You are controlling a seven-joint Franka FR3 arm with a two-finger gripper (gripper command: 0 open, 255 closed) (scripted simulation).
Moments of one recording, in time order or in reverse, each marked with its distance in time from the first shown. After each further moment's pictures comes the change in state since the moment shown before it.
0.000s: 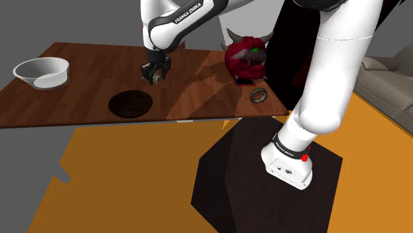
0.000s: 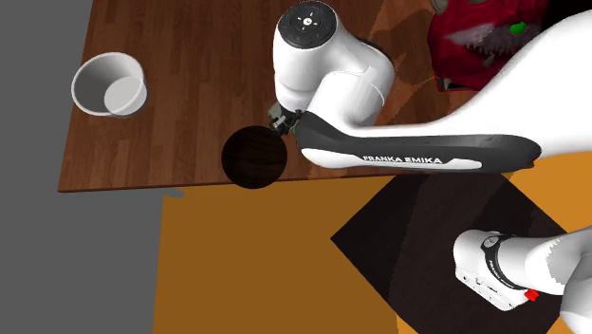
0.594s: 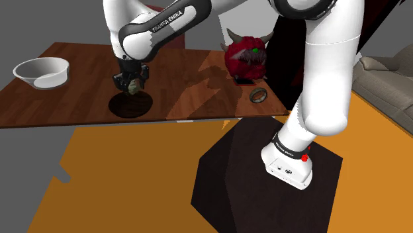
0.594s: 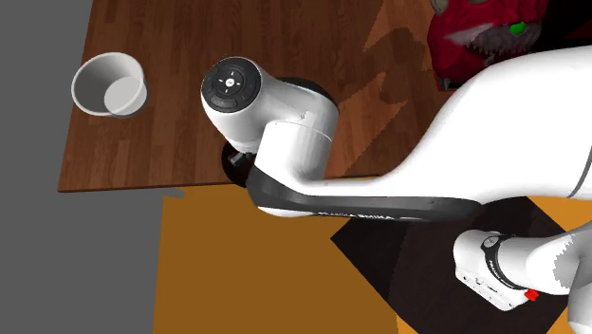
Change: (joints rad) arm 0.153 0.125 0.034 0.184 -0.055 -0.076 0.200
